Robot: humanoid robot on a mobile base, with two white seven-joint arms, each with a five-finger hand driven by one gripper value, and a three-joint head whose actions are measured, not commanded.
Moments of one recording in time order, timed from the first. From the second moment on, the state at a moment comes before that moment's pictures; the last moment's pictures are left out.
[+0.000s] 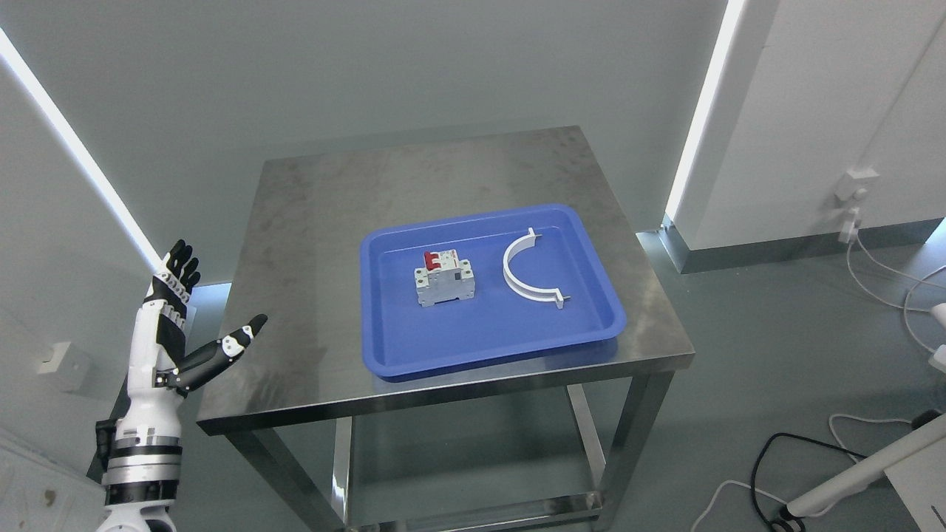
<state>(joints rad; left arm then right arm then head) -0.26 0.01 0.34 -1.66 -0.06 -0.20 -0.23 0.04 0.00 -0.04 -0.16 -0.04 0.05 0.00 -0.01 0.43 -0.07</state>
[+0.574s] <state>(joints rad) -0.34 0.01 0.24 -1.65 -0.08 -0.17 -0.31 0.04 0.00 -0.04 -0.16 -0.04 0.05 0.00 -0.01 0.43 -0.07</state>
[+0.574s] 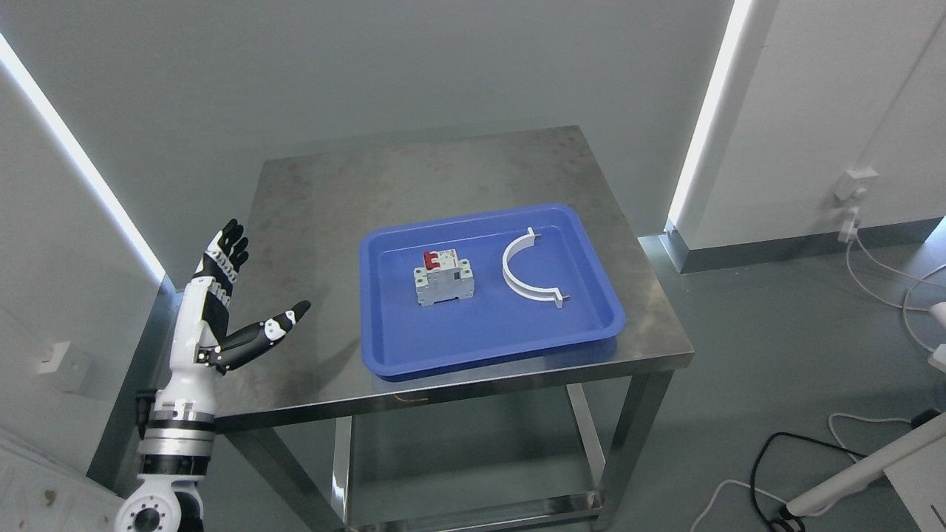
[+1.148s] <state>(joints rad) -0.59 0.03 0.01 -1.55 -0.36 -0.12 -0.52 0.04 0.00 -0.04 -0.16 -0.04 0.05 0.00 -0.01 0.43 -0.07</state>
